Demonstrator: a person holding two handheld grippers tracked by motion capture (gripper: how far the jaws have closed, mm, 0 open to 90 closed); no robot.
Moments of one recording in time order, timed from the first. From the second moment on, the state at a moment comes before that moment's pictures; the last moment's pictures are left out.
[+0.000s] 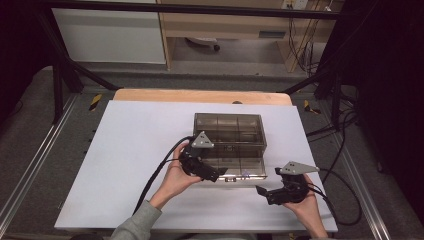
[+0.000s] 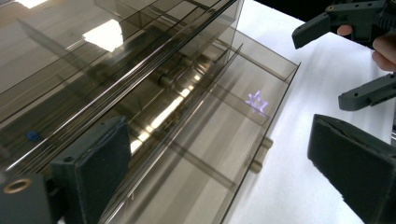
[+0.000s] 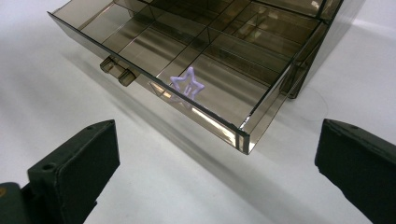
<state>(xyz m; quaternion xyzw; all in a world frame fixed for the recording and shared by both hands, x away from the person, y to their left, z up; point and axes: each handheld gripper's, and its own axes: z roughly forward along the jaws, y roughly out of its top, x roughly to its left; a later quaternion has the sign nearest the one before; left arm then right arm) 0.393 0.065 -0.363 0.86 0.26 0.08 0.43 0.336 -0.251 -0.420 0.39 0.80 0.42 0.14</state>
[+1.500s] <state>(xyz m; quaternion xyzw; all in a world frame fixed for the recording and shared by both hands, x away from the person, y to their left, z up) 0.372 0.168 -0.388 0.84 0.32 0.10 0.43 0.337 -0.250 -0.420 0.40 0.80 0.42 0.14</state>
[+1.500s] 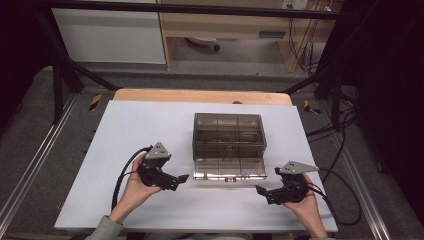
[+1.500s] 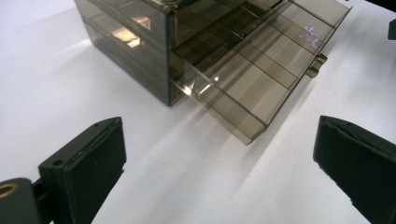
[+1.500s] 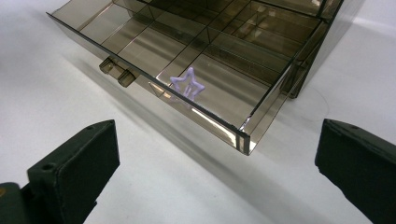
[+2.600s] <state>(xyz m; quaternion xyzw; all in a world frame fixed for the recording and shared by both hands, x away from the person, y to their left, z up) 0.364 0.201 -0.405 0.84 0.33 0.11 0.41 0.333 -0.237 -0.411 0.38 0.81 0.44 0.13</state>
